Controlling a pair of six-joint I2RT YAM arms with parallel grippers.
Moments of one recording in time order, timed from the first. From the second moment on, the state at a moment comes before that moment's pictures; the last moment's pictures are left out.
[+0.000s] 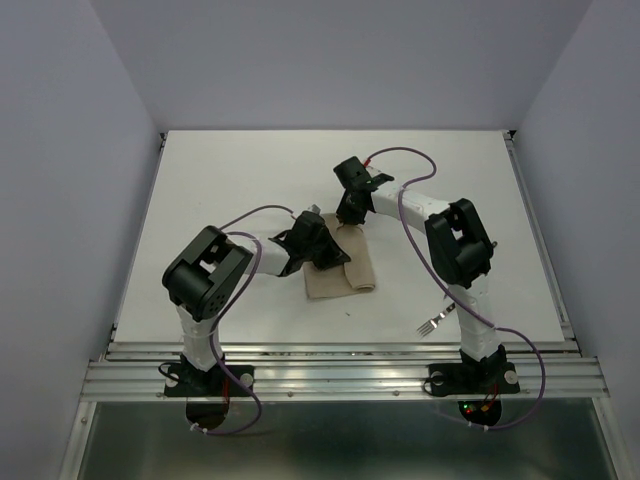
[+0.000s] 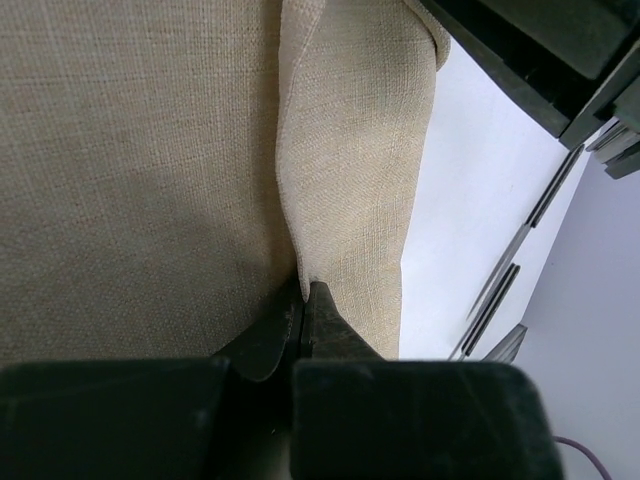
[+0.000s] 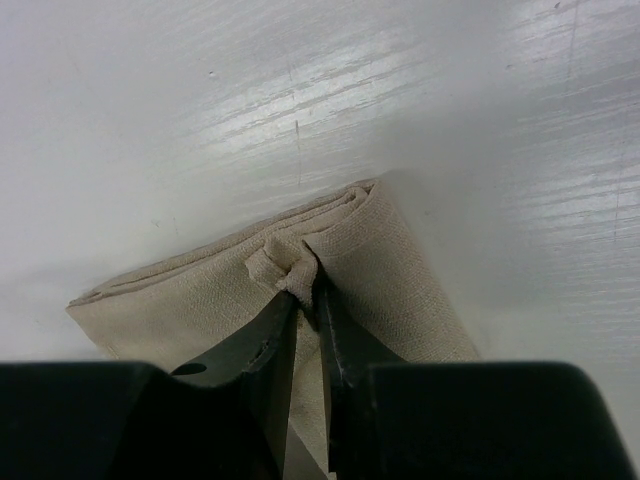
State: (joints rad) left arm -0.68 1.85 0.86 0.28 0.19 -1.12; right arm 0.58 2.19 1.70 -0.56 0.20 0.92
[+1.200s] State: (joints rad) left arm -0.69 1.80 0.97 0.02 0.11 -0.95; right arm 0.58 2.18 1.69 -0.54 0.19 0.90
